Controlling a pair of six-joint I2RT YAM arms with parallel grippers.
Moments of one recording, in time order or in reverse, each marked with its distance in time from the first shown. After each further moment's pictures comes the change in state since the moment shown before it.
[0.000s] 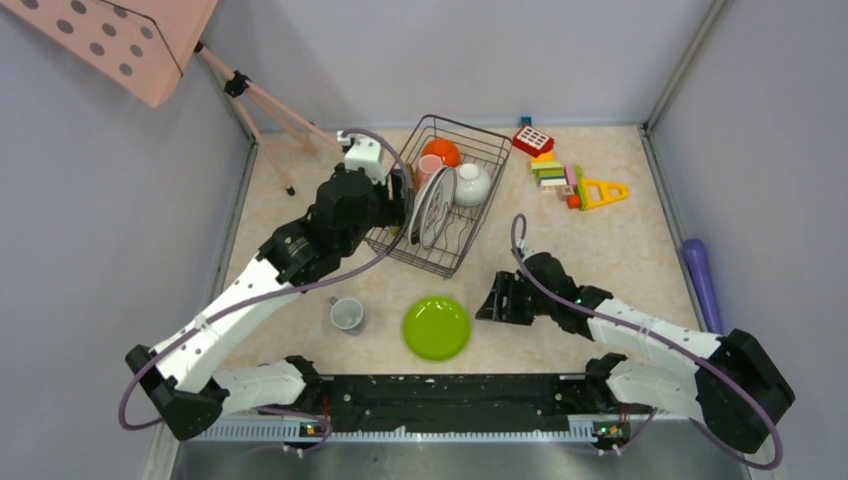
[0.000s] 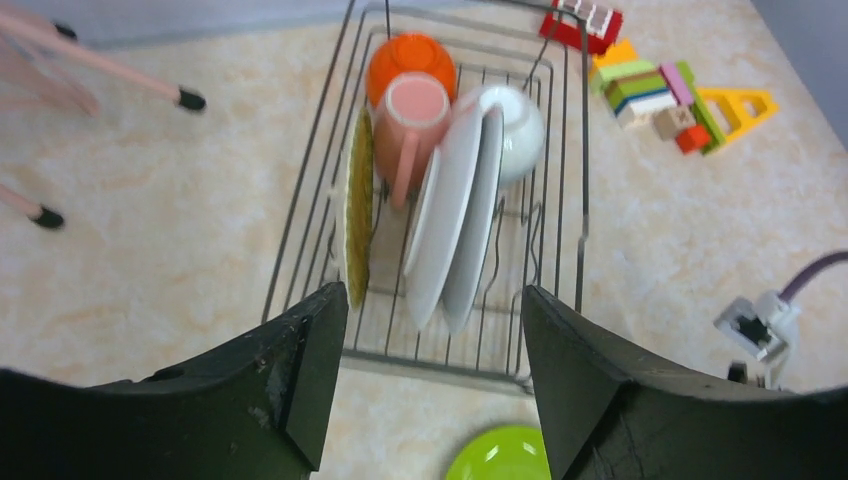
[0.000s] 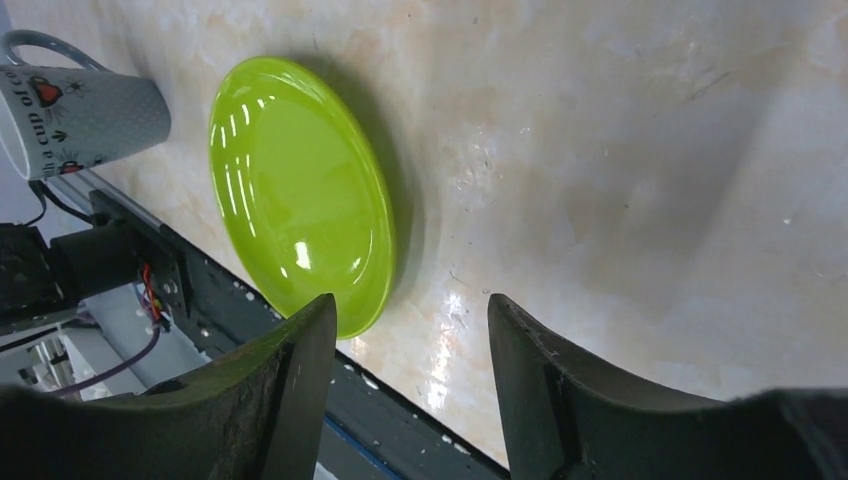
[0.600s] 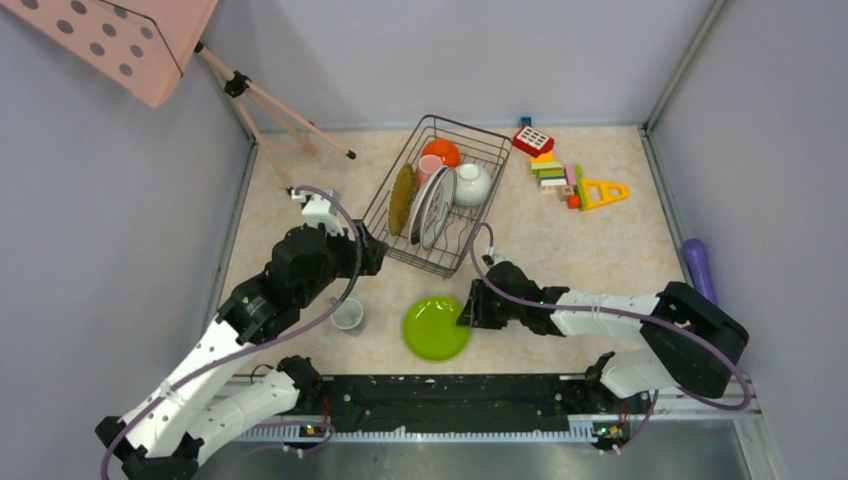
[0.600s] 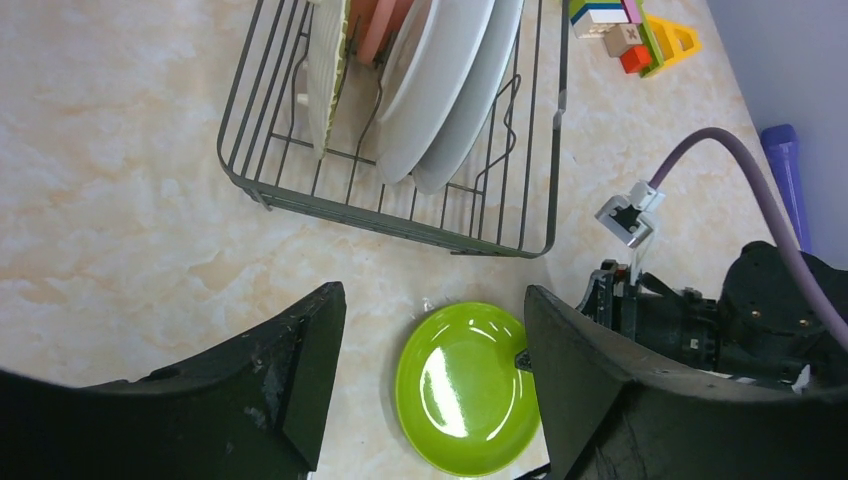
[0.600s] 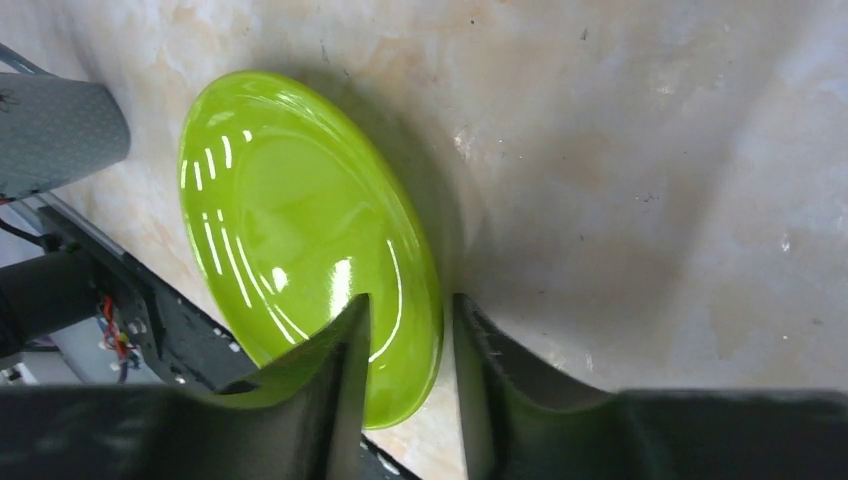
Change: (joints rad) left arm 0.089 -0.441 -0.425 -0.060 0.227 -0.241; right arm 0.205 0.303 0.035 0.247 0.143 0.115
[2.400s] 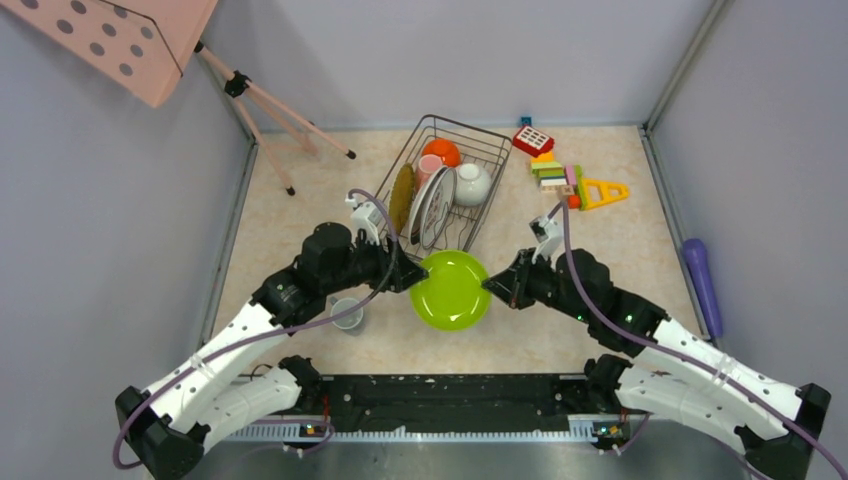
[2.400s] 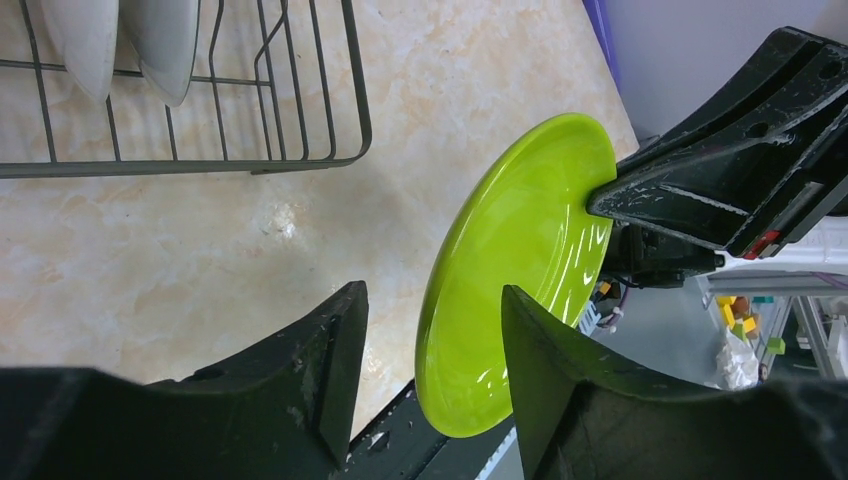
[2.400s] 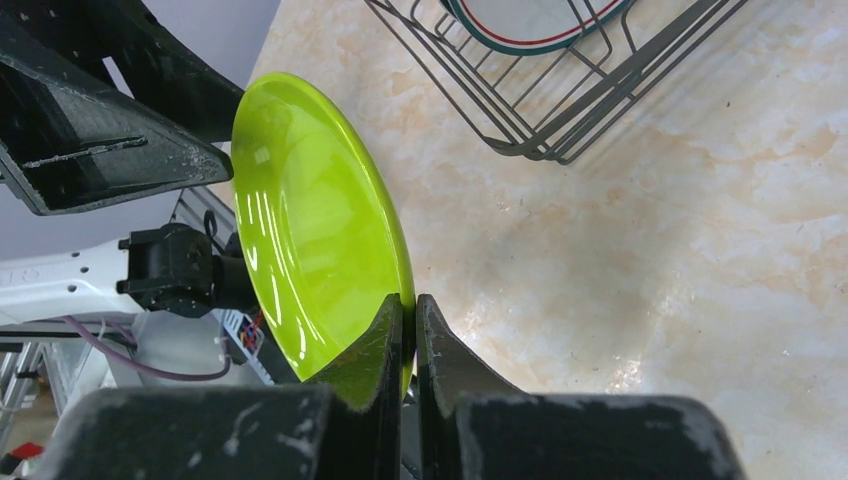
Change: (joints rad) left arm 0.003 0.111 -0.125 0.206 0.501 -0.093; right arm 0.009 -0.638 0.181 -0.359 0.123 -0.213
